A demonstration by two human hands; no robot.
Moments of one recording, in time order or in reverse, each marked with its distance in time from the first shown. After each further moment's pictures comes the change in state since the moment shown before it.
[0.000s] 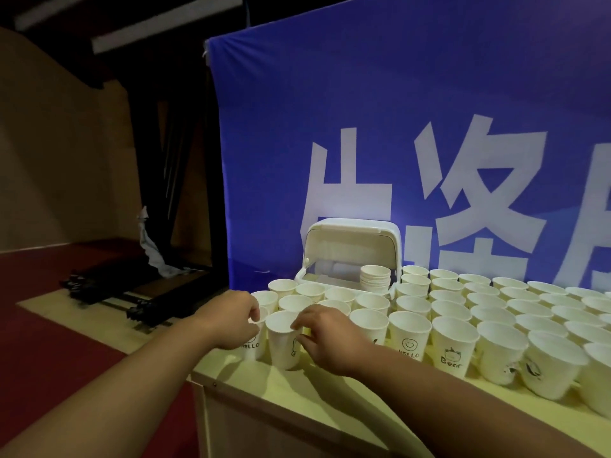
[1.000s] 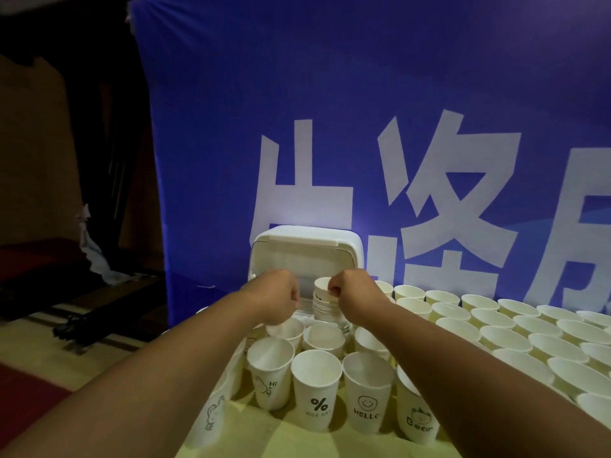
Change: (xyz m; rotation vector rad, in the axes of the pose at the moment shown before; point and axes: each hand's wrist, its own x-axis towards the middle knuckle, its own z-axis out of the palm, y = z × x) left_hand 0.173 0.142 0.022 -0.204 -0.029 0.184; right_hand 0.070 0.176 -0.079 -0.138 0.083 0.452
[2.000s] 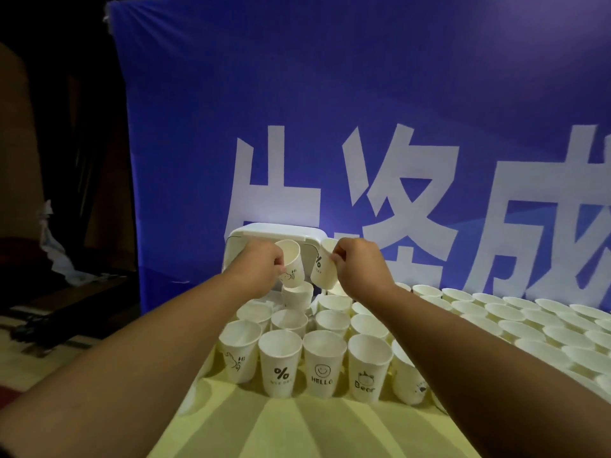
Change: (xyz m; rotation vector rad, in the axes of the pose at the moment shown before) left_hand -0.025 0.047 -0.018 -0.105 0.251 0.040; right_hand -0.066 0.008 -0.079 0.092 0.365 0.051
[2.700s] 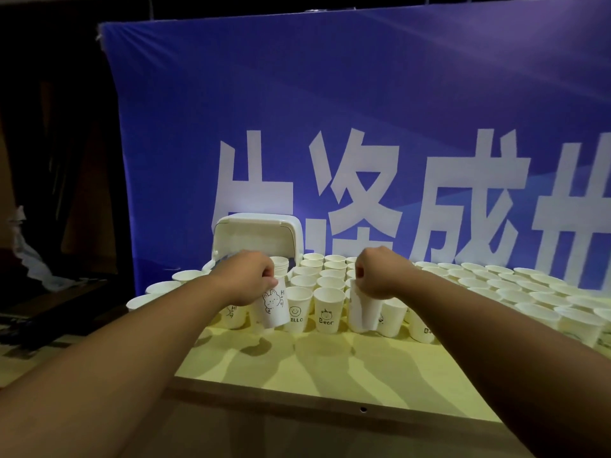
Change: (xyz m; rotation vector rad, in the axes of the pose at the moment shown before) left_hand -0.145 0.043 -0.032 0.167 -0.149 0.124; right_hand -0.127 0.020 -0.117 -0.415 -0.346 0.064
